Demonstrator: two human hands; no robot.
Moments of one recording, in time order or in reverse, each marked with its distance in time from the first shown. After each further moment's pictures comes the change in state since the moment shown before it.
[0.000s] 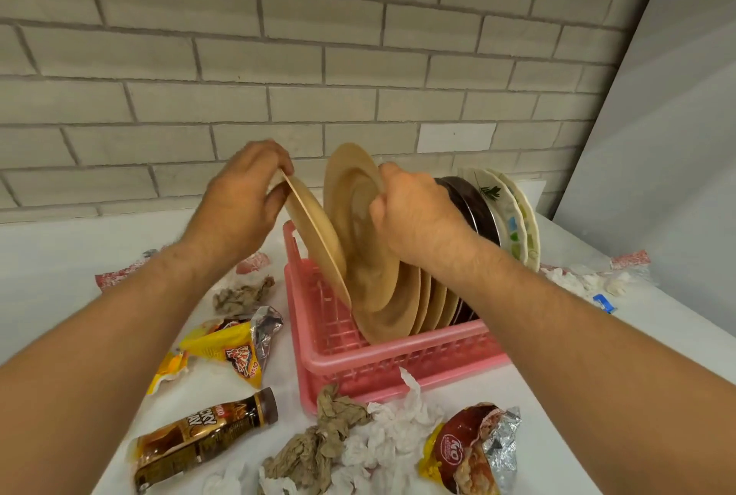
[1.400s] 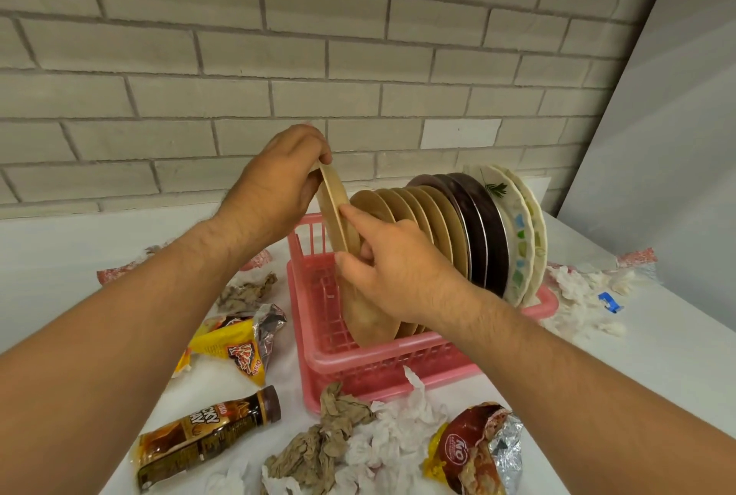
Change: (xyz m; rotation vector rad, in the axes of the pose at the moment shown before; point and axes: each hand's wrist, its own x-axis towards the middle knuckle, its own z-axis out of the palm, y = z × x) left_hand 0.023 0.019 0.011 0.036 -0.091 0.102; right_hand -0.028 0.007 0.036 0.220 -0.175 -0.237
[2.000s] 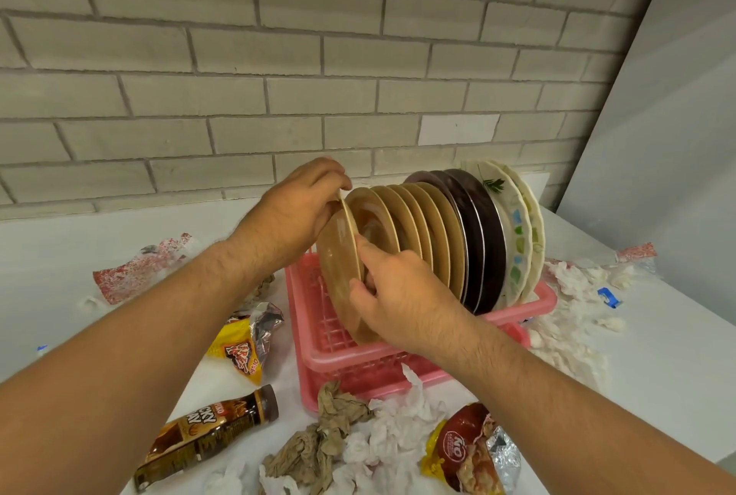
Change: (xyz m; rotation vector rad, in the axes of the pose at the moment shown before) left_hand -0.016 0.011 0.025 -0.018 -0.132 0.080; right_hand -0.019 0.015 0.020 -0.031 -0.048 0.081
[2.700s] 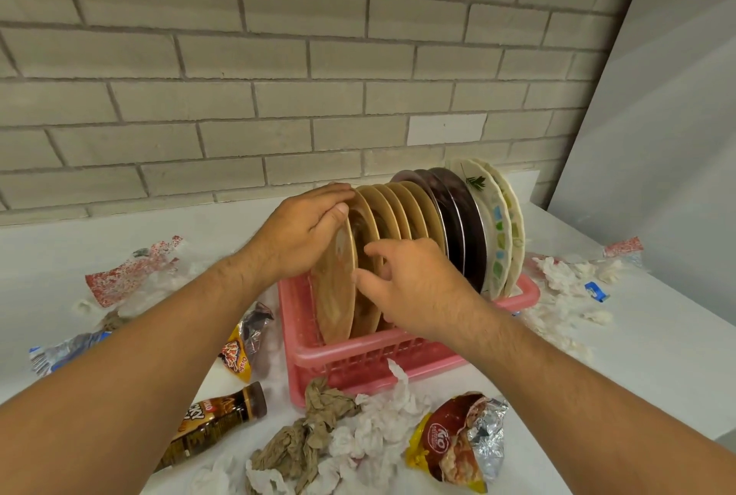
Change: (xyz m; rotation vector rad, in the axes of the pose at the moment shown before) left_hand -0.003 0.023 0.018 -0.442 -0.114 -0.271; right_hand -0.019 0.011 -0.026 0.088 0.071 0.100
